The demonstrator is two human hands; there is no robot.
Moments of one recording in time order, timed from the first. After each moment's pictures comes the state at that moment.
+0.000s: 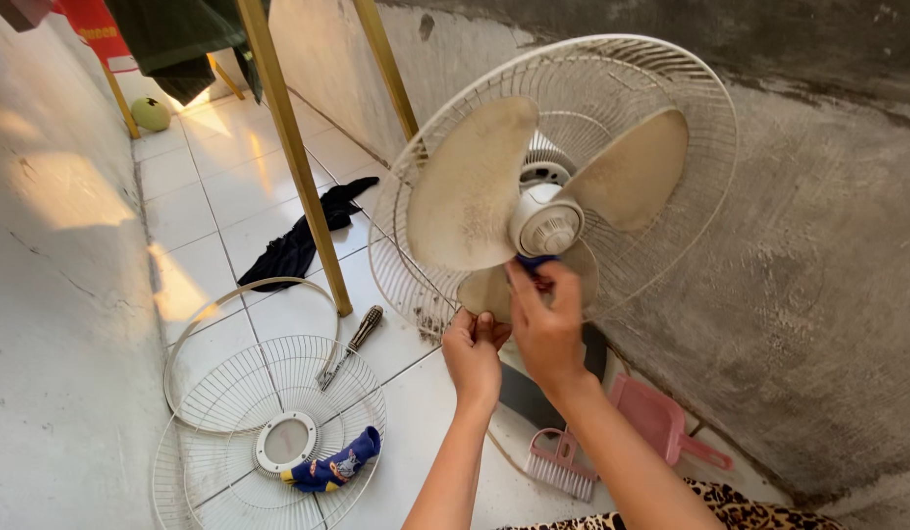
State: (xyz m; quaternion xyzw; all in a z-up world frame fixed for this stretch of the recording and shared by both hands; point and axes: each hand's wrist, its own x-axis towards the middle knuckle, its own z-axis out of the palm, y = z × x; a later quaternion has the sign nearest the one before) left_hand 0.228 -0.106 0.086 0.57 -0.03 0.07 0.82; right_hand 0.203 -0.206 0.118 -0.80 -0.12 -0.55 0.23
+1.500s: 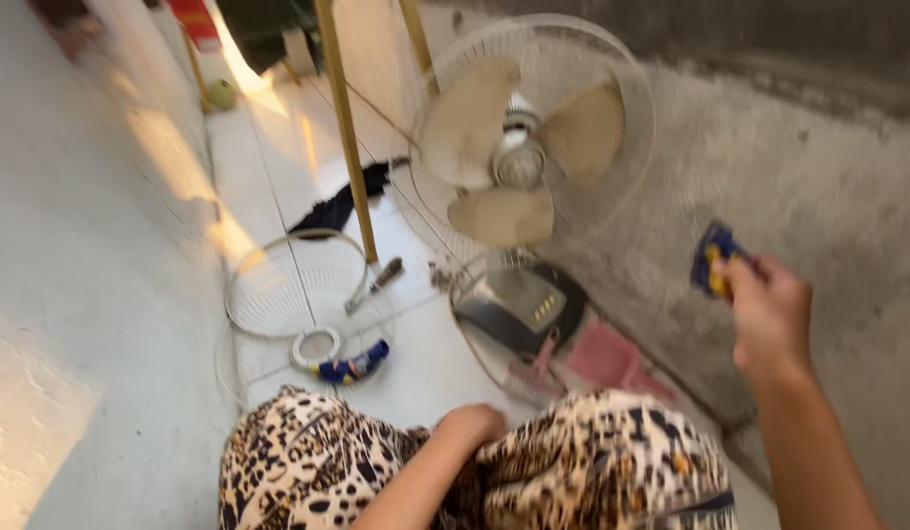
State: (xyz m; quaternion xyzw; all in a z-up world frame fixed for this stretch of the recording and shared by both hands) left_hand 0.026 -0.108 0.061 0.88 -0.27 -0.37 0.13; right_hand 0.011 -0.437 0.148 -0.69 0.15 -0.33 0.63
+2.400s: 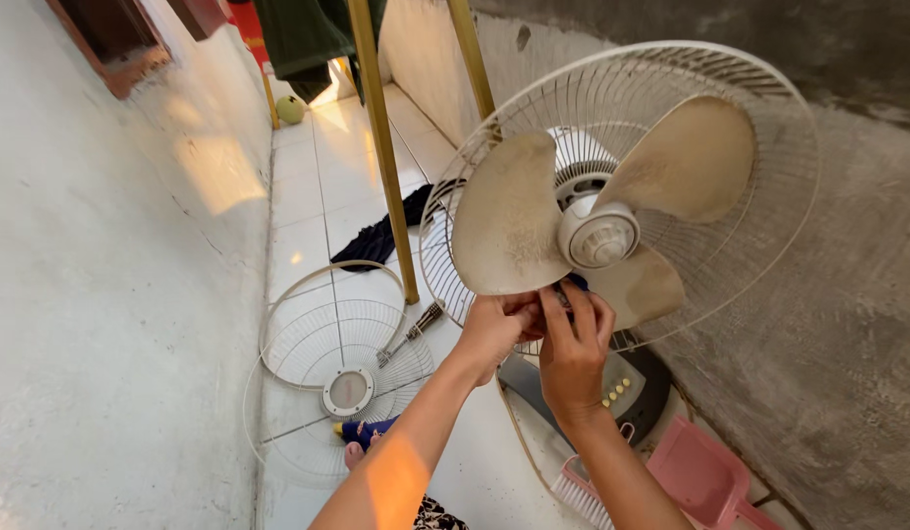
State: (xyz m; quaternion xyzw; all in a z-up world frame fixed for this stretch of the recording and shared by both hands) left_hand 0.244 -0.078 0.150 0.66 -0.11 -0.08 0.74; right_hand 0.196 -0.195 0.127 -0.78 -0.12 -0.54 0.30
